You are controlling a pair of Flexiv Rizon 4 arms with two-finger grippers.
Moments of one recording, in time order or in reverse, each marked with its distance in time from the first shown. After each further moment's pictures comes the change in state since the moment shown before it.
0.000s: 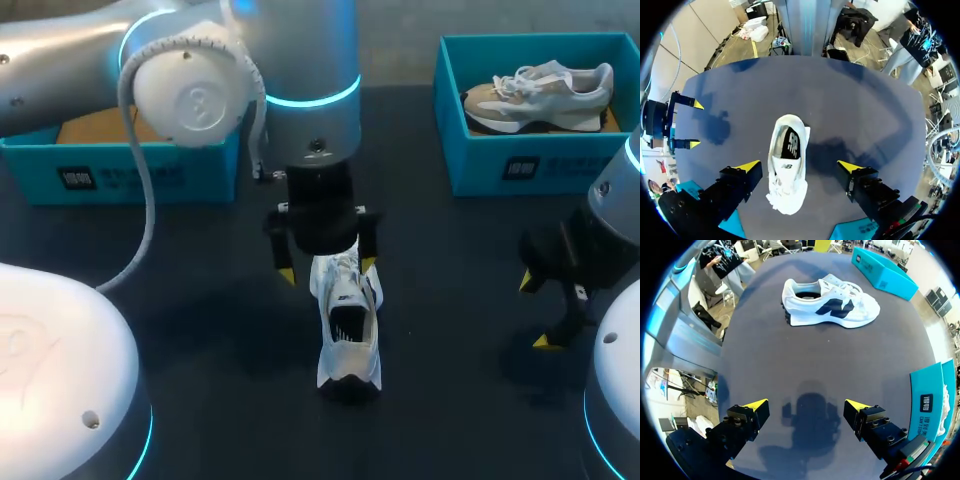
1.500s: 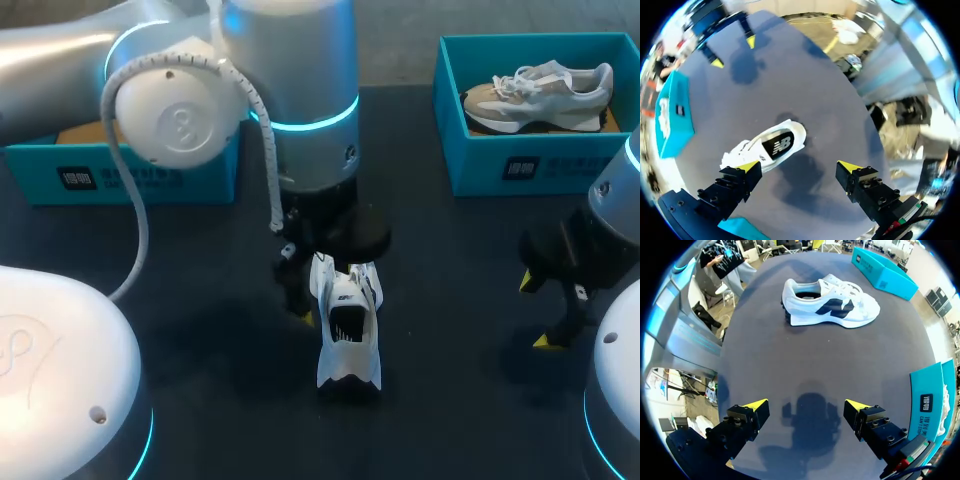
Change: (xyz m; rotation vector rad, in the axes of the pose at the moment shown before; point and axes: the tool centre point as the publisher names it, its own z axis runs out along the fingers) left arm 0.020 -0.046 0.002 -0.011 -0.015 -0.971; right arm 0.000 0.000 0.000 0.000 0.000 0.000
